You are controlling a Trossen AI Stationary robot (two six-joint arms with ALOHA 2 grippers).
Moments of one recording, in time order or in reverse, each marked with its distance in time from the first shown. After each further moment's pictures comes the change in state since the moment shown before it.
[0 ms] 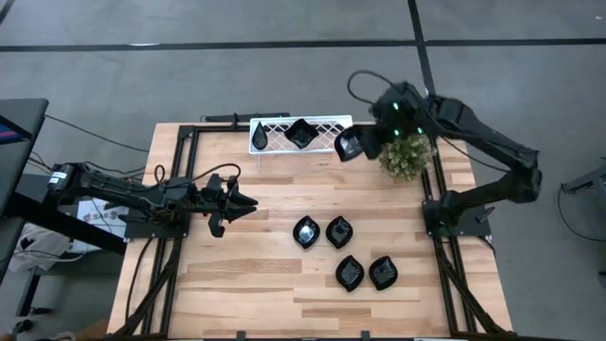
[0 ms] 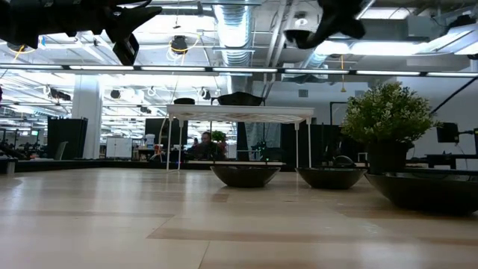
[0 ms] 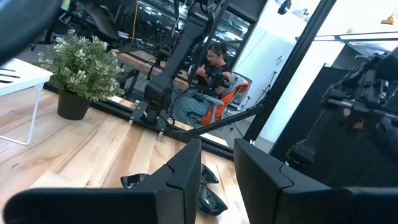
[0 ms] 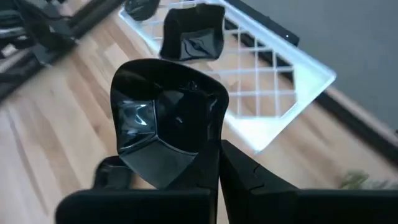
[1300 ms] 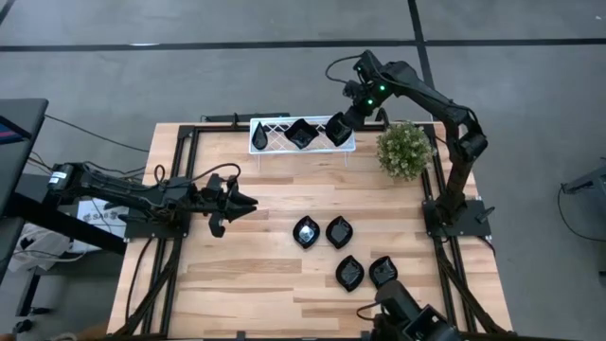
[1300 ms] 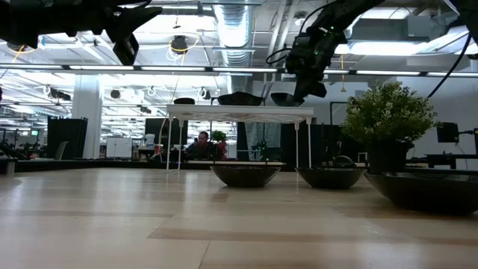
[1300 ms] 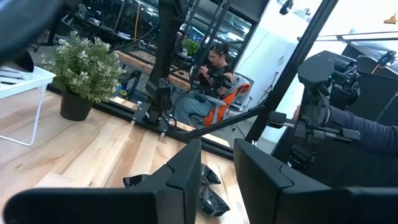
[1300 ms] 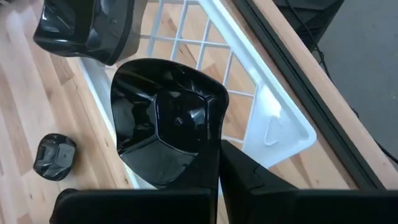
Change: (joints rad) left arm 0.000 0.000 0.000 0.000 -0.008 0.006; right arm -0.382 0.552 0.240 -0.069 -0.392 -0.528
